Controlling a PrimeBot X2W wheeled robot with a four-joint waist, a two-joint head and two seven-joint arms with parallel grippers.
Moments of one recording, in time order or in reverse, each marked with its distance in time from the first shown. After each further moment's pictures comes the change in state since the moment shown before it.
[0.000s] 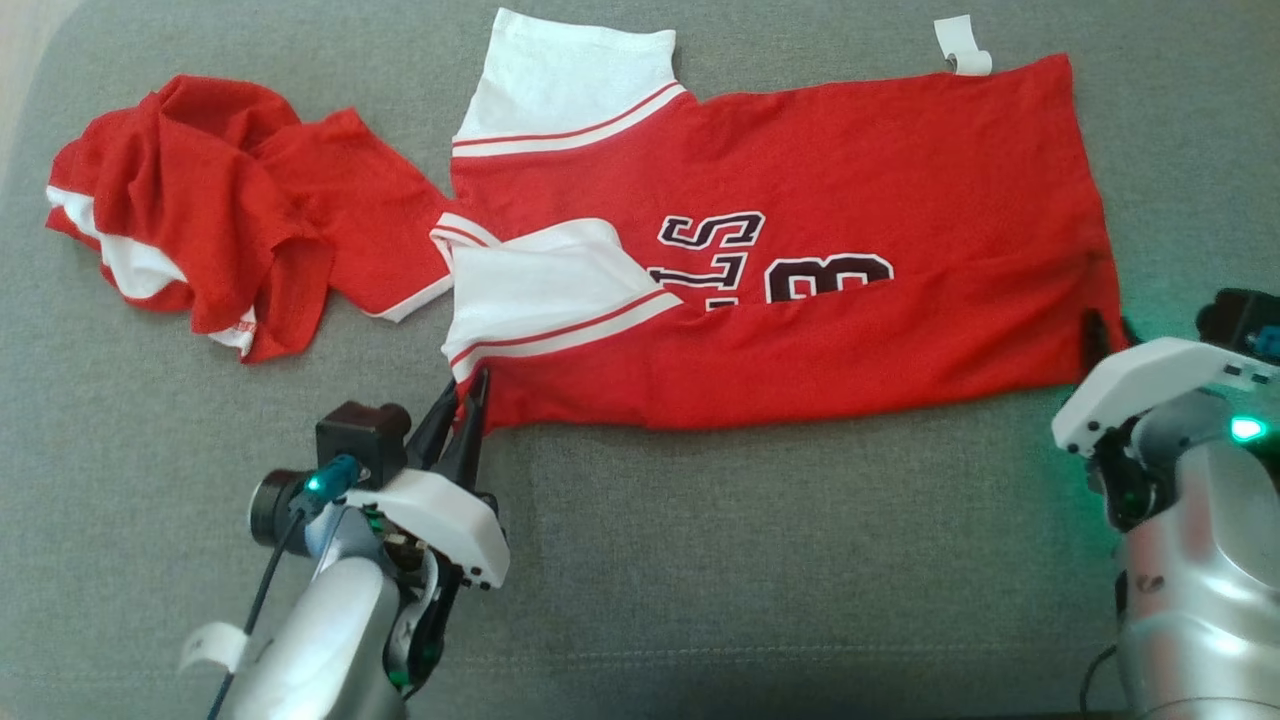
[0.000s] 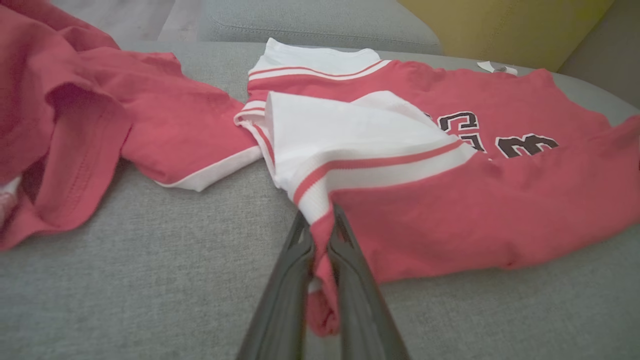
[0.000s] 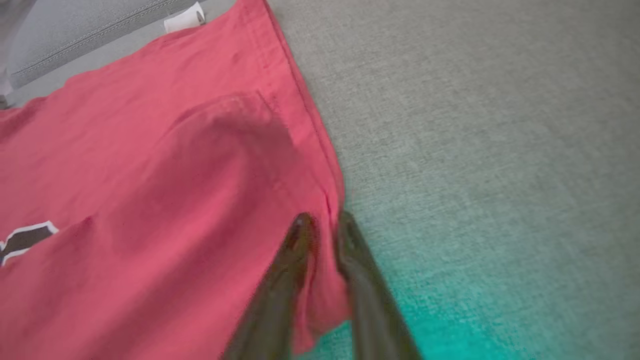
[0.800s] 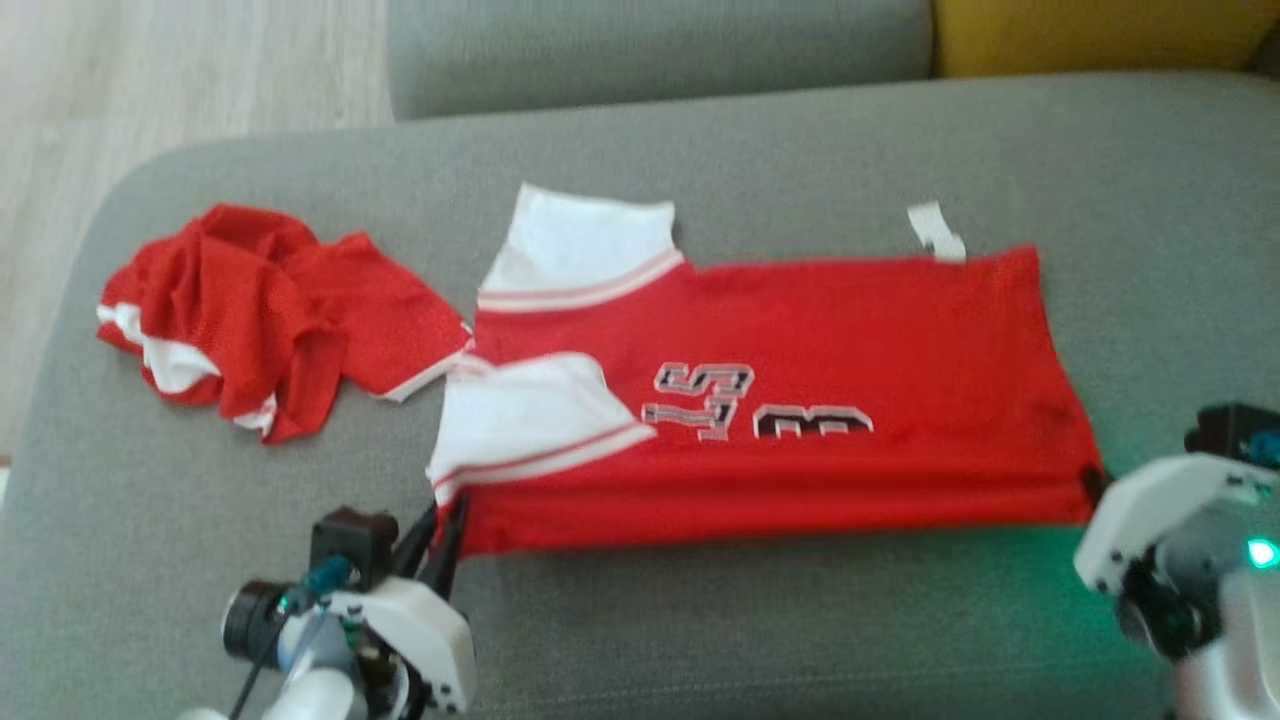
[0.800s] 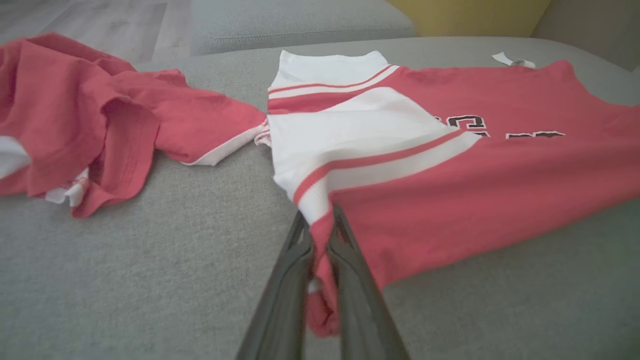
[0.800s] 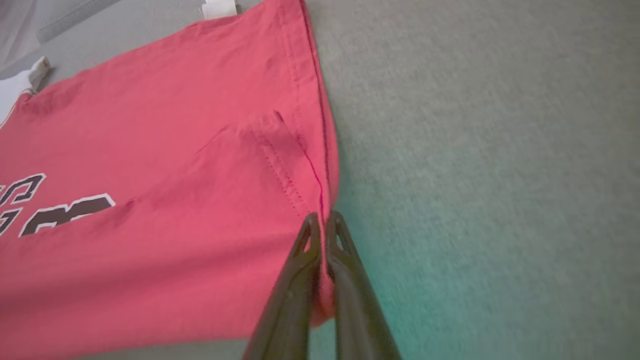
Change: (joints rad) left arm 0.163 0.094 -0.033 -0.061 0.000 0.016 0.071; right arm 0.279 -0.060 0.128 -0.249 0.160 0.000 0.301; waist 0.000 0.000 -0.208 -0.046
